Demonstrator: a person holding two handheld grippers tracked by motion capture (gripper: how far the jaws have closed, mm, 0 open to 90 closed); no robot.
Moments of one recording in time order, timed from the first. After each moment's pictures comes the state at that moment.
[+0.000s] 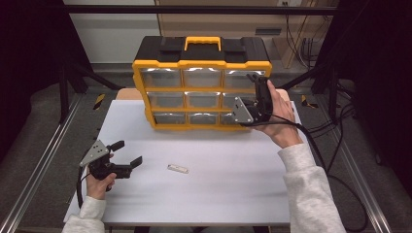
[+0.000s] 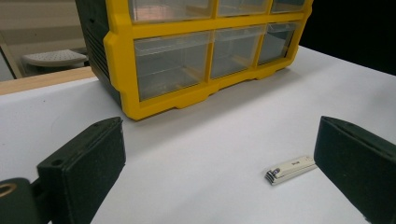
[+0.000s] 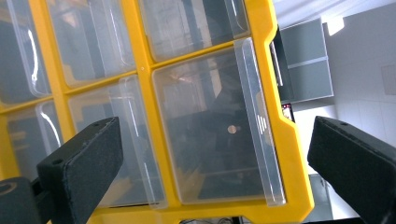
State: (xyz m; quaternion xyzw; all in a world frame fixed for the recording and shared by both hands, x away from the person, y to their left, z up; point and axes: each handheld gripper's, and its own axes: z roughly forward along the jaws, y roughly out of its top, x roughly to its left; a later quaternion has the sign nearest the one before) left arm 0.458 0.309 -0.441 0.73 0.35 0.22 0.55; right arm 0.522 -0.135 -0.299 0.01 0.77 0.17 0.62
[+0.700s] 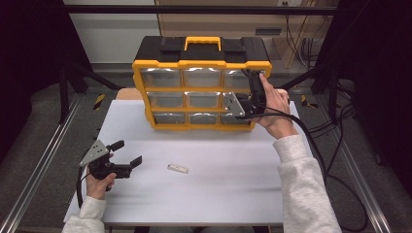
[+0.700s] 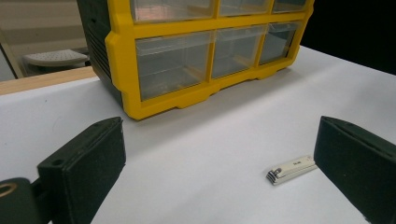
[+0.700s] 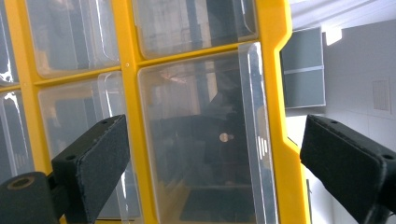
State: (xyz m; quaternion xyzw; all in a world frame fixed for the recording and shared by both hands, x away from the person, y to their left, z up) left arm 0.458 0.309 -0.441 0.73 0.35 0.22 0.55; right arm 0.546 -0.126 -0.299 -0.02 0.77 0.14 0.63
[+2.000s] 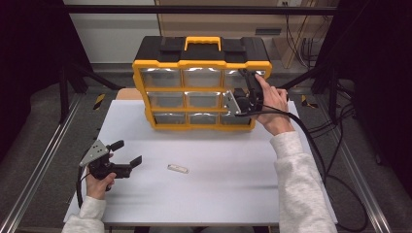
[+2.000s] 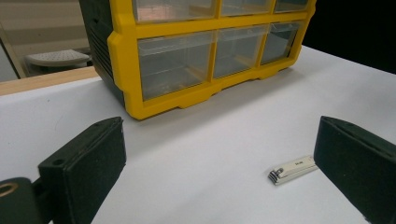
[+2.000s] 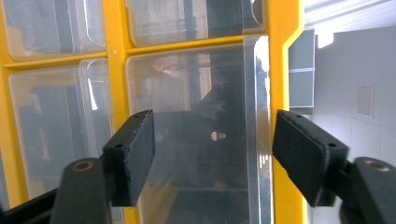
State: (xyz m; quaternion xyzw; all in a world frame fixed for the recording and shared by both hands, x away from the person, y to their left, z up) left arm 0.458 0.310 -0.441 0.73 0.35 0.22 0.55; right arm 0.558 -0.124 -0.302 -0.03 0.76 0.11 0.64
